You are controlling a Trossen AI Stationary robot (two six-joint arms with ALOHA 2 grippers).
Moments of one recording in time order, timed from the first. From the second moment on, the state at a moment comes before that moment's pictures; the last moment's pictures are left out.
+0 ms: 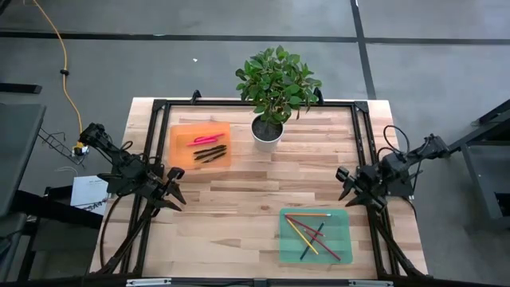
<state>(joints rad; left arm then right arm) -0.52 0.03 0.01 0.02 -0.03 0.32 0.44 0.01 0.01 0.21 -0.22 0.32</state>
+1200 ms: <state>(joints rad) -0.52 0.03 0.01 0.02 -0.03 0.32 0.44 0.12 0.01 0.03 -0.11 0.28</state>
